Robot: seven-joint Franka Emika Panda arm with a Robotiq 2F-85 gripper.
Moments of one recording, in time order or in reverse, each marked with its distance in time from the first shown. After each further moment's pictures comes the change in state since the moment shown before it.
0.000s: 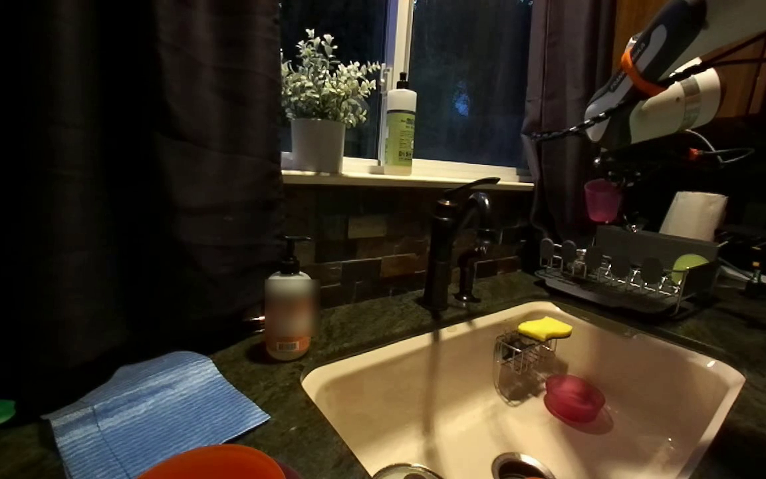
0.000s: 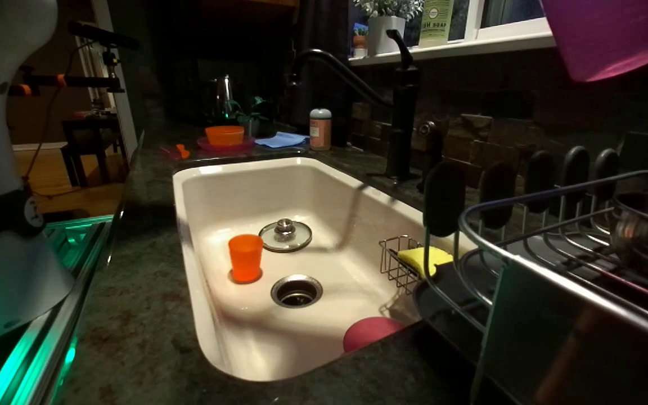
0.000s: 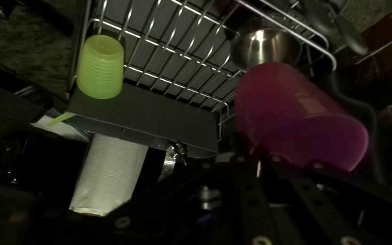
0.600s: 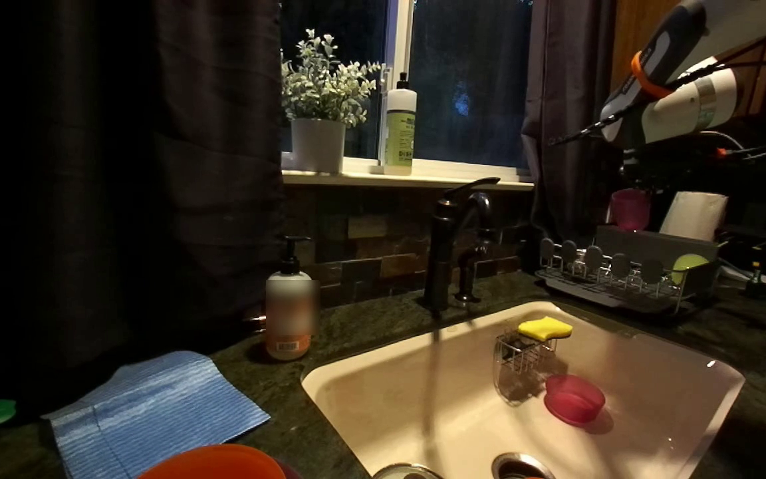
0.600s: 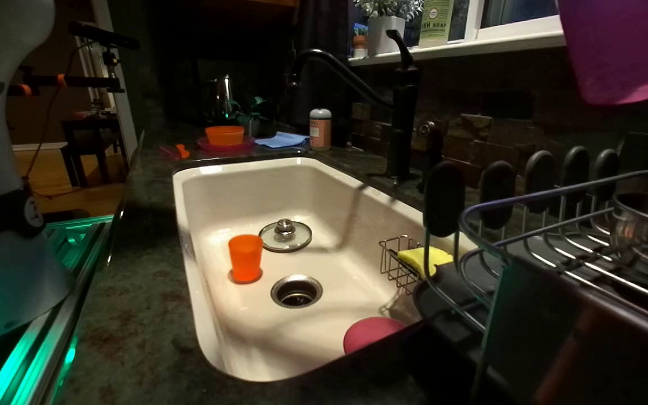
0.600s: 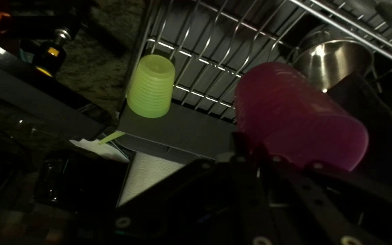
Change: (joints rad) arm -0.081 0.009 -0.016 -0.002 0.000 -0.095 -0.044
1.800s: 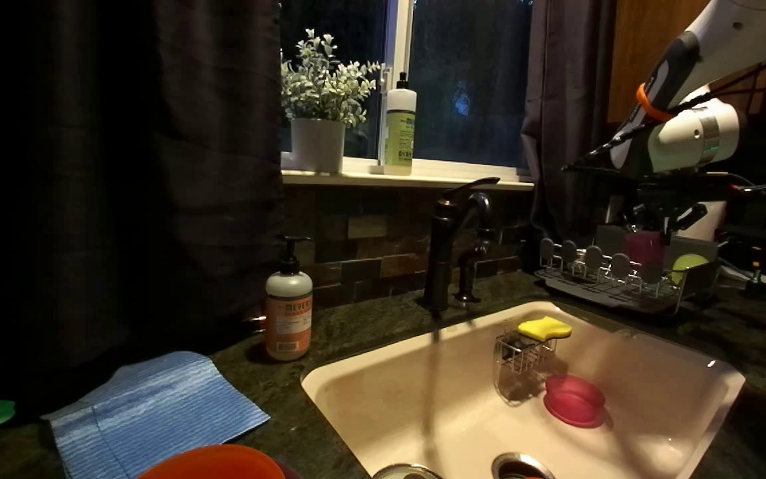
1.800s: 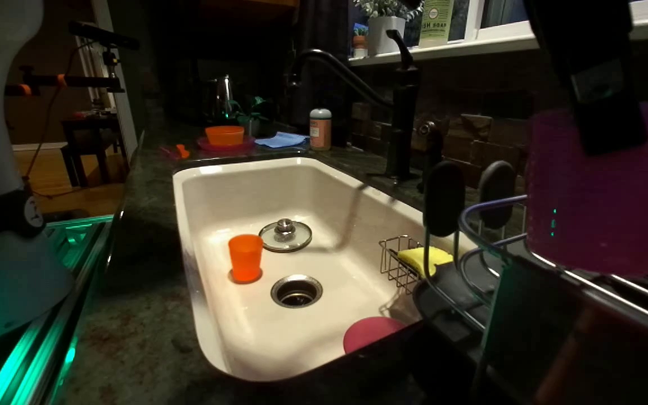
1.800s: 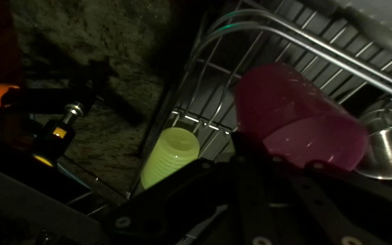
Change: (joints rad) arm -0.239 -0.145 0.191 0.005 0.000 -0.021 -0.053
